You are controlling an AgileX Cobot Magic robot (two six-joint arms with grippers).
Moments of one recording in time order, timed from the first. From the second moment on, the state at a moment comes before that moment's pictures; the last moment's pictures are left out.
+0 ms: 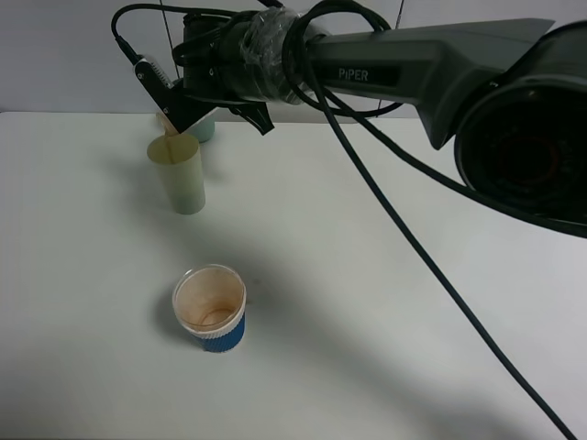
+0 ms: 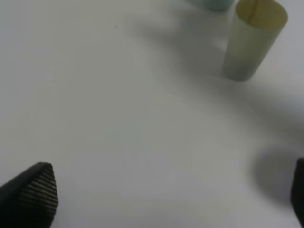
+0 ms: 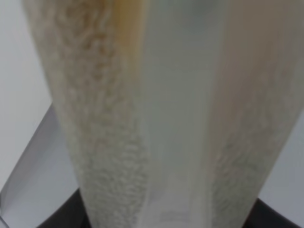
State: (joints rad) left arm 0.00 -0.01 -0.51 -0.03 1.06 -0.03; right arm 0.87 2.35 -1.97 -1.10 0.72 -0.72
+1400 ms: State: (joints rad) left arm 0.00 -0.01 -0.51 -0.03 1.06 -0.03; right arm 0.91 2.35 -1.97 -1.18 0.72 -0.72
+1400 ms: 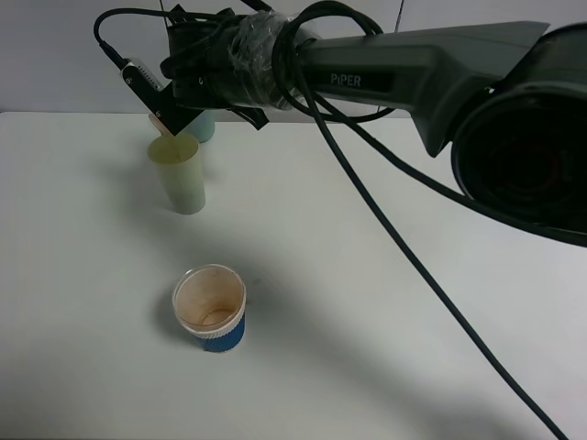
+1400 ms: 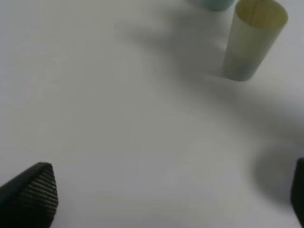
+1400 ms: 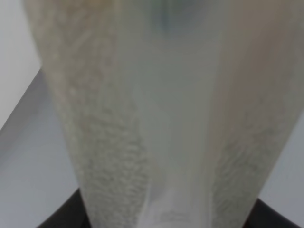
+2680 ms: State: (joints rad) left arm 0.00 -0.01 -0.51 -0.03 1.06 -0.03; right arm 0.95 2.35 -1.97 -1.19 0.85 -0.87
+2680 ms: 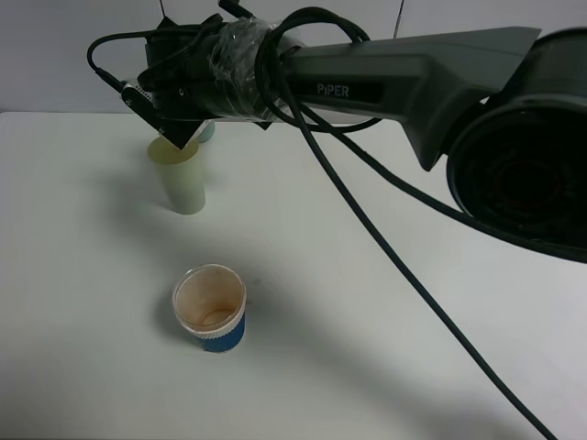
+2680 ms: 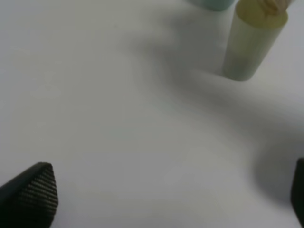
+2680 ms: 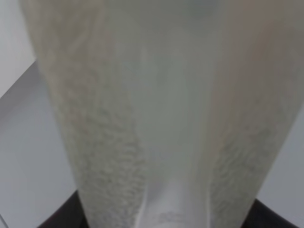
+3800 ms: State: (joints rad) left arm 0.00 -0.01 -0.51 -0.03 1.06 -0.03; right arm 0.95 2.34 -1.97 -1.35 0.76 -0.83
